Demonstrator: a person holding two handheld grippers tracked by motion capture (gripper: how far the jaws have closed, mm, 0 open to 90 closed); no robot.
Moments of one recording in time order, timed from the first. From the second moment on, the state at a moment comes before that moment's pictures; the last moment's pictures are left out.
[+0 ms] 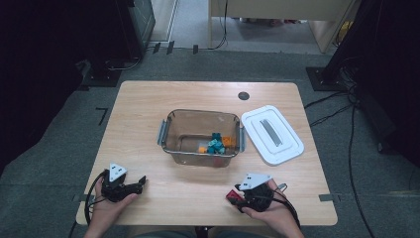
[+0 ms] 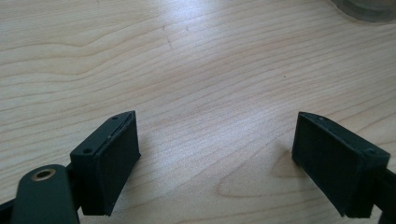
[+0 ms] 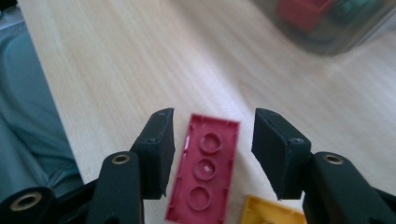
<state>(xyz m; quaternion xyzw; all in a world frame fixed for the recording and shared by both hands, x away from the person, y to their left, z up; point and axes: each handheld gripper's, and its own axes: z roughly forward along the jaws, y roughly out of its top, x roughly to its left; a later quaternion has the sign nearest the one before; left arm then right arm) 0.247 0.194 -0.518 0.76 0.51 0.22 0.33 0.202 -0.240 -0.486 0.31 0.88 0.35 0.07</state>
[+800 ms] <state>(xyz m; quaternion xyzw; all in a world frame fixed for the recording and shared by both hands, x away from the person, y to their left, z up) 0.247 0.193 -0.518 0.76 0.51 0.22 0.33 0.215 -0.242 -0.501 0.33 0.88 0.32 0.11</state>
